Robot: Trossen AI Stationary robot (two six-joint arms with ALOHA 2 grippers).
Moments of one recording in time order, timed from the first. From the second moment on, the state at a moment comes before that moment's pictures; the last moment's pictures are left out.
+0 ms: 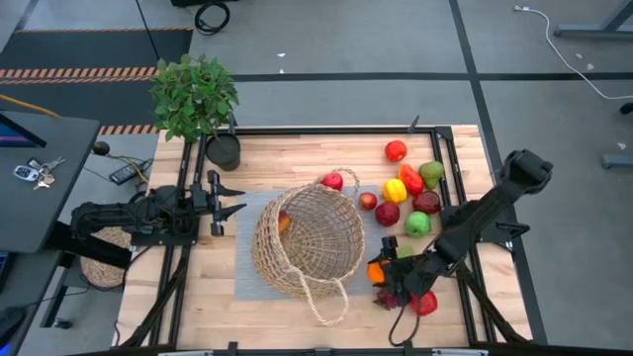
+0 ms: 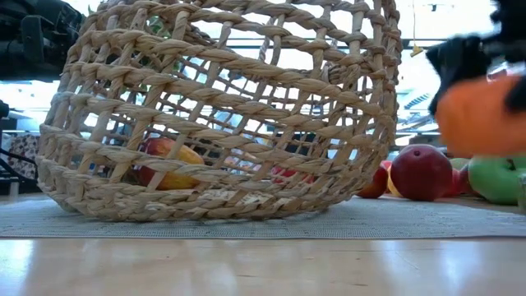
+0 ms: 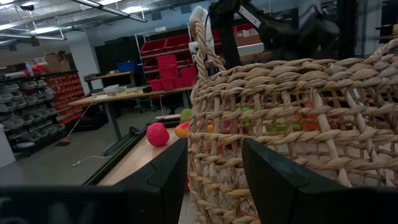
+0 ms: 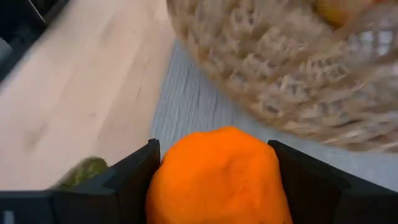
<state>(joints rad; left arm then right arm) 0.04 0.01 0.01 0.11 -0.12 0.17 0.74 1.39 0.67 -0.10 0.50 0.30</state>
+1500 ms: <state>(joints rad) 0.04 0.01 0.01 0.11 -0.12 0.17 0.78 1.11 1.01 -0.04 0.79 -1.24</state>
